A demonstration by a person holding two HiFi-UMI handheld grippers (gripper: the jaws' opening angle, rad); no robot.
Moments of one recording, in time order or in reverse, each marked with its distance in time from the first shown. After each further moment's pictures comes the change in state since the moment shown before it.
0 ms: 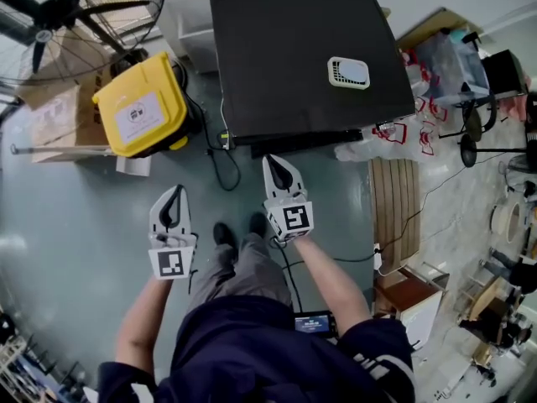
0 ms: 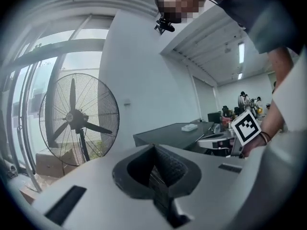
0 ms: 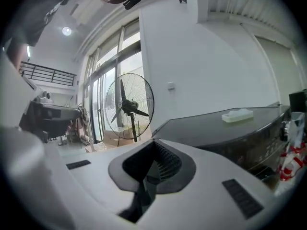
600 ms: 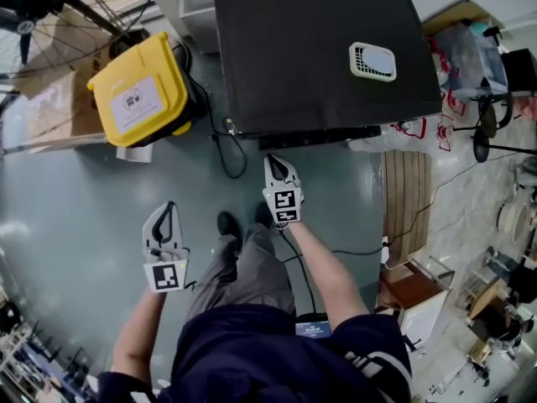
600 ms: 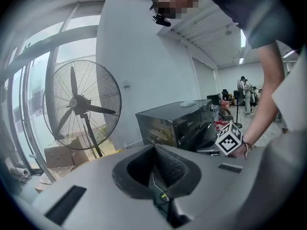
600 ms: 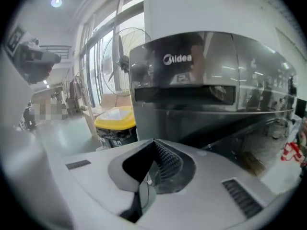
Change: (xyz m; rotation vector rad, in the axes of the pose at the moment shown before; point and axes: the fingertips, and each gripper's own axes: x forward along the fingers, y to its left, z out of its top) left arm -0.025 0.020 -0.098 0.050 0.198 0.021; right arm 0.035 -0.026 -0.218 -0.076 0.400 -0.028
